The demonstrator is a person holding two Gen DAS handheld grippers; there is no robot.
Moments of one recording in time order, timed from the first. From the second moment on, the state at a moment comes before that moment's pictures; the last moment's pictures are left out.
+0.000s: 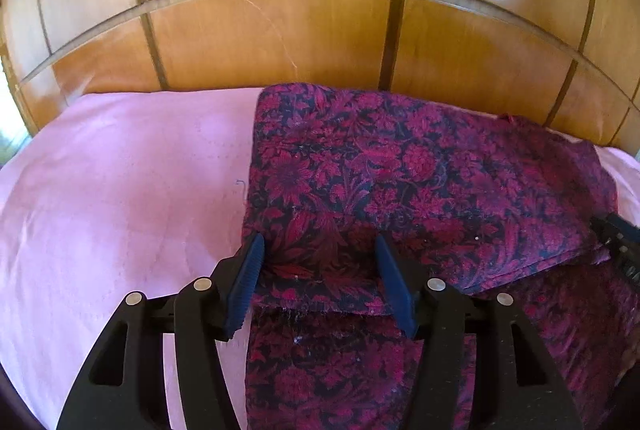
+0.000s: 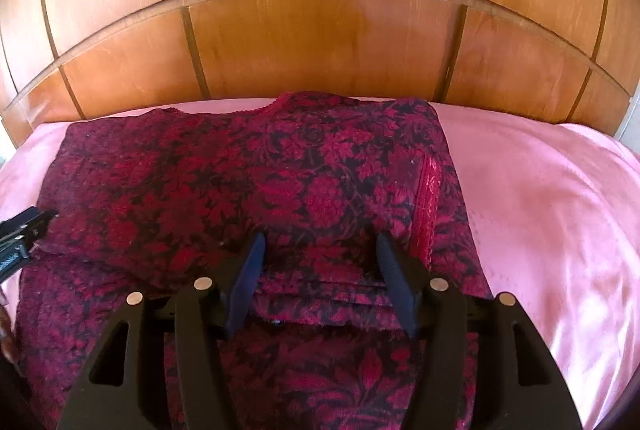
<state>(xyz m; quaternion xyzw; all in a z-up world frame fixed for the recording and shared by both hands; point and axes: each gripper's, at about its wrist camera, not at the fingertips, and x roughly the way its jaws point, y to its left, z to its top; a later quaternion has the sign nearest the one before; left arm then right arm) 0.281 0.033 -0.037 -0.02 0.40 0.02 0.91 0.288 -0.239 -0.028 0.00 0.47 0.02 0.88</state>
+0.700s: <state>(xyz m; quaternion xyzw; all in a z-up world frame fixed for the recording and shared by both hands) 0.169 0.044 0.003 -0.05 0.35 0.02 0.94 0.232 -0.243 -0.011 0.01 0.47 0.02 0.88</state>
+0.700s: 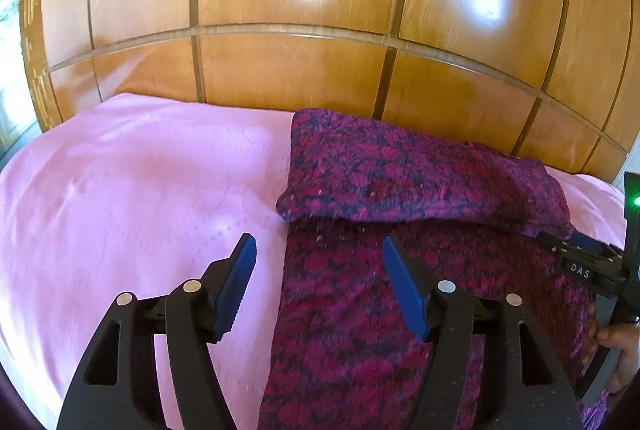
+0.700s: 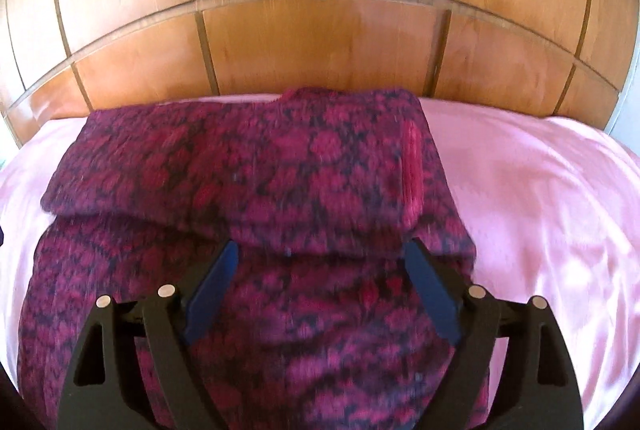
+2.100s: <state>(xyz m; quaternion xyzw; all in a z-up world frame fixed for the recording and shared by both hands) 0.030 0.067 -0.056 -0.04 0.48 -0.21 0.85 0.035 -0.320 0.003 0.11 0.57 0.11 0.80</state>
